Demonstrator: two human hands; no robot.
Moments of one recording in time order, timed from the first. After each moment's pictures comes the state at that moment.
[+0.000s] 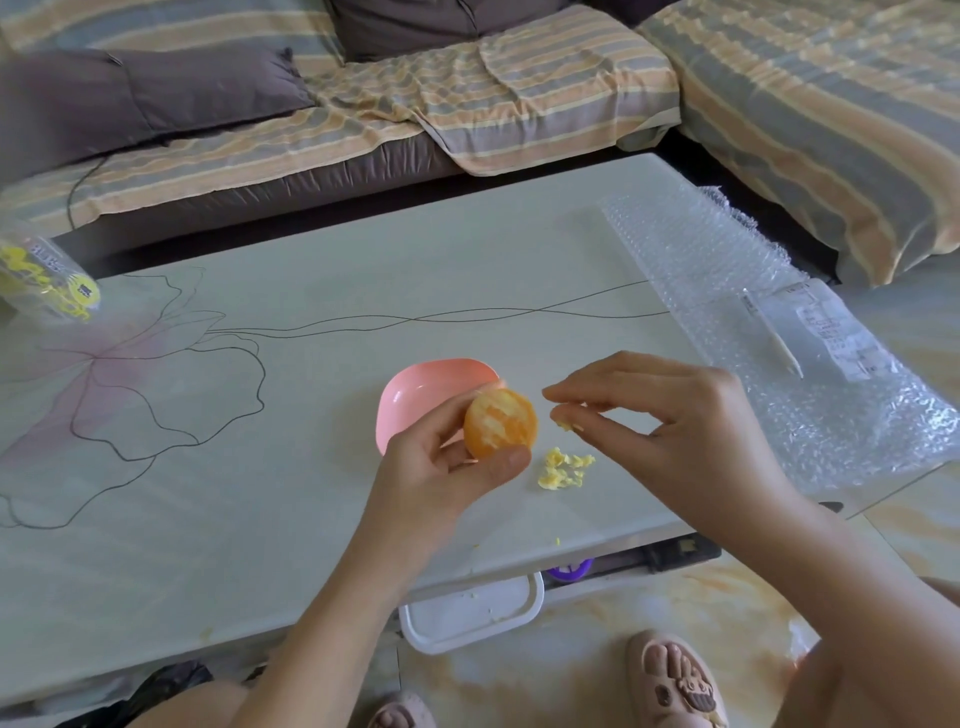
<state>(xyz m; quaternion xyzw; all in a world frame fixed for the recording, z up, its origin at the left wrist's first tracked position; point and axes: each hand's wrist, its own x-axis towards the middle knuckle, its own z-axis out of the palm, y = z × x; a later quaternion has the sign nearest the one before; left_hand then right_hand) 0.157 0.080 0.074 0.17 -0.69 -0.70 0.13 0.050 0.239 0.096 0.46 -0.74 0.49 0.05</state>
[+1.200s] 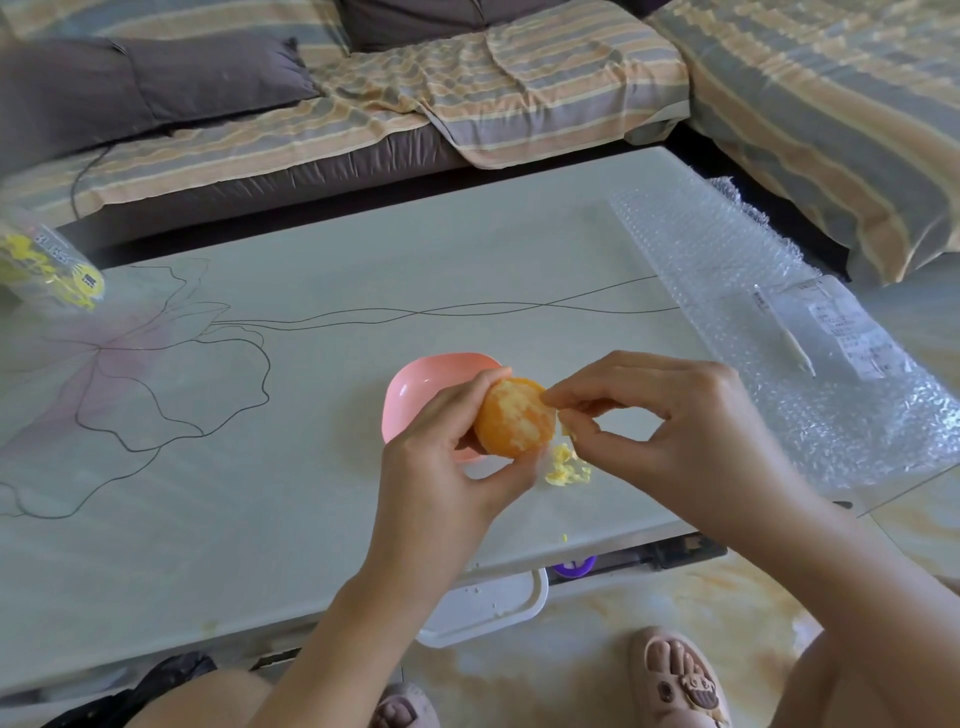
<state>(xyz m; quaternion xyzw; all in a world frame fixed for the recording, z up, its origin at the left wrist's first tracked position) 0.160 0.094 0.077 0.14 -0.84 -0.45 0.29 0.054 0.235 0.101 0.46 -0.75 0.46 0.02</state>
